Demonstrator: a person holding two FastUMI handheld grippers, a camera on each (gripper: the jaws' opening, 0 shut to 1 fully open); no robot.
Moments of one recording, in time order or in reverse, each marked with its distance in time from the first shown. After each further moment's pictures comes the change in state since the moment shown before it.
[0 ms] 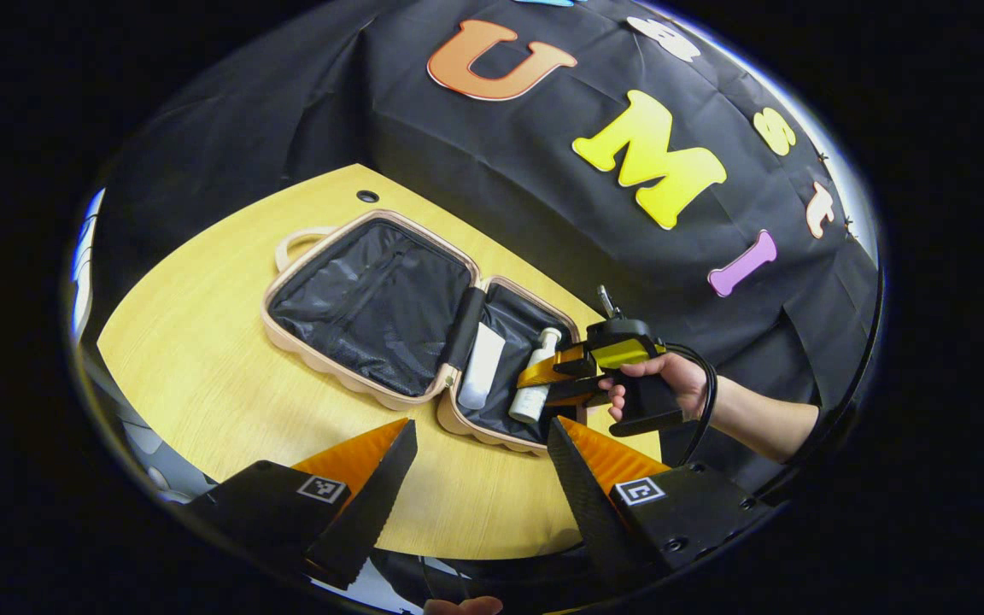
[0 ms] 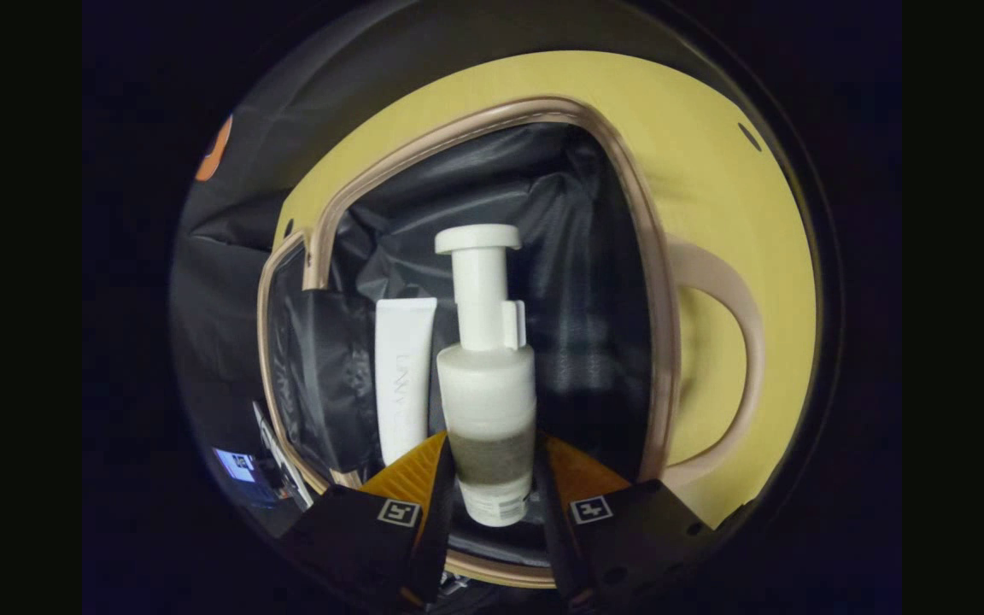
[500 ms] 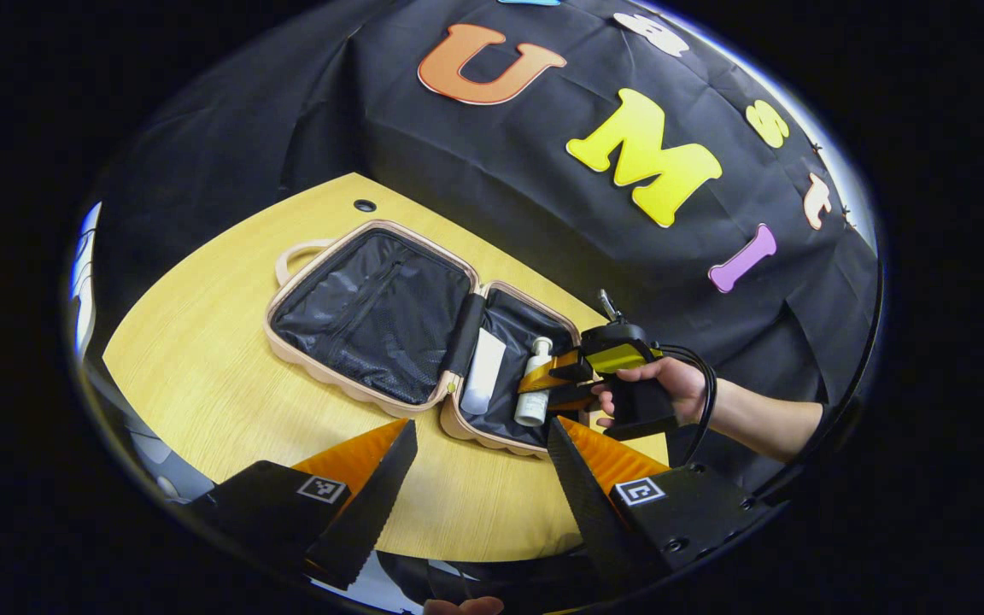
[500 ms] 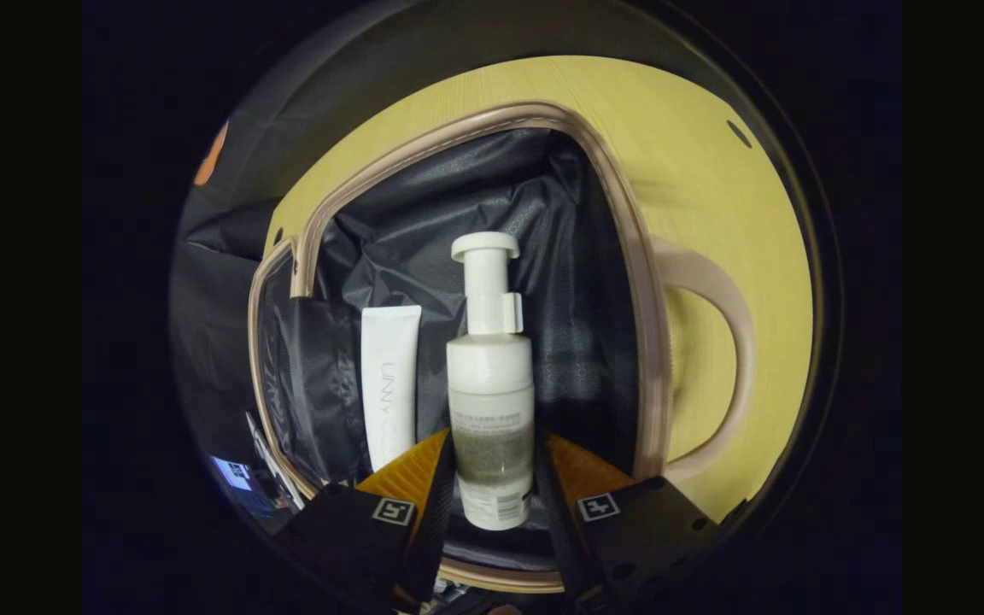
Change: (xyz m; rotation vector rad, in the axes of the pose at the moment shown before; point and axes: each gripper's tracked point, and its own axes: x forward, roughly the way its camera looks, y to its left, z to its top) left arm 0.006 -0.006 -0.001 0.052 0.003 0.000; right arm -0.002 0.000 -0.003 -0.009 -0.035 -0.001
